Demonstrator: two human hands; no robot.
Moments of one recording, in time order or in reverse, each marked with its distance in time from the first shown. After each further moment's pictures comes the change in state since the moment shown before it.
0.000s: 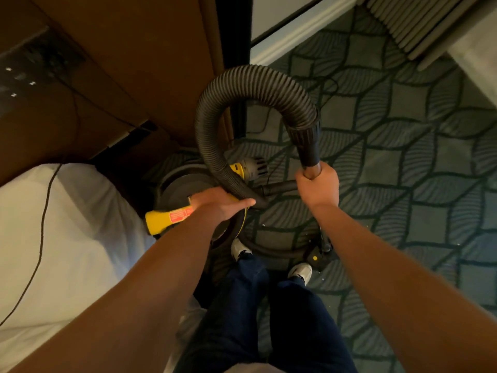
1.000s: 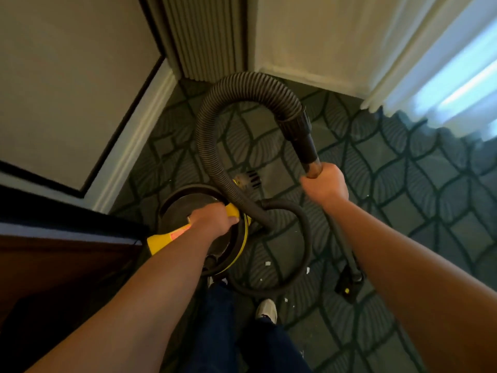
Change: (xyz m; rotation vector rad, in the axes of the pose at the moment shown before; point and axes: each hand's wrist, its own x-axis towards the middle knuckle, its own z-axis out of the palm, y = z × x) left_hand -0.022 0.395 0.013 0.511 0.111 0.471; right_hand 0.081 0.129 -0.364 0.058 0.391 0.344
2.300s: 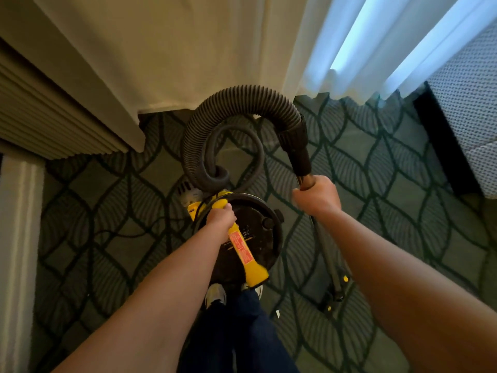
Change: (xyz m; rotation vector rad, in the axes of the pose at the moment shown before) left_hand 0.245 0.425 -0.068 -0.910 -0.231 -0.261; right_hand 0.306 0.120 -0.217 0.169 0.140 0.424
